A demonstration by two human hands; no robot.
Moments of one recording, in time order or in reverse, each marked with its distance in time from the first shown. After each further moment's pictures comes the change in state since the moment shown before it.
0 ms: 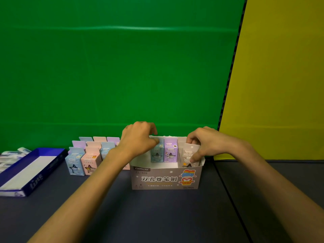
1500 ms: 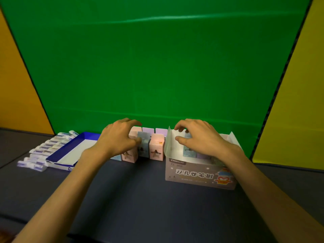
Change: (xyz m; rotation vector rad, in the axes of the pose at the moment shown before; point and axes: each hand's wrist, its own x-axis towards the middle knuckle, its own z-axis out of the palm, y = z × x) left_hand -0.072 -0.114 -0.050 0.122 -0.083 -0.200; right_hand 0.048 -0.101 0.040 -0.050 0.368 -0.297
